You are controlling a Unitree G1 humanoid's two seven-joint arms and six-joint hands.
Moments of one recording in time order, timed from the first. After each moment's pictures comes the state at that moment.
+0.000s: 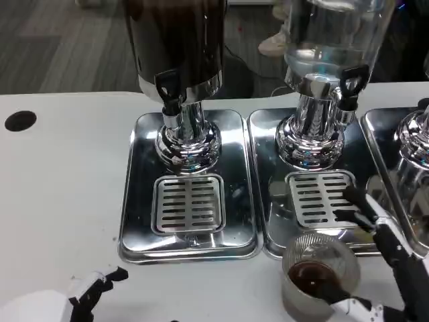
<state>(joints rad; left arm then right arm) 1.05 0.12 0.02 -0.78 0.99 -0.17 0.03 0.12 -0.30 0.04 0.81 -0.27 -1.33 -0.20</state>
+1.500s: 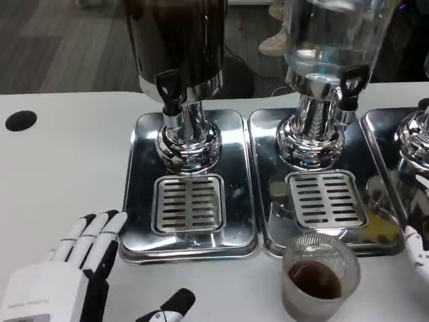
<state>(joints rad) 0.87 0.18 -0.01 -0.62 1.03 -0.25 0.27 0.27 -0.41 -0.12 0.17 -0.43 -0.48 -0.18</state>
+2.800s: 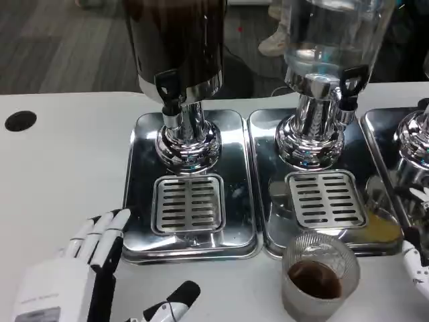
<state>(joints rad) 0.81 0.17 -0.07 -0.56 1.03 -0.19 0.28 0.33 -0.41 -0.11 0.17 -0.44 -0.56 -0.20</state>
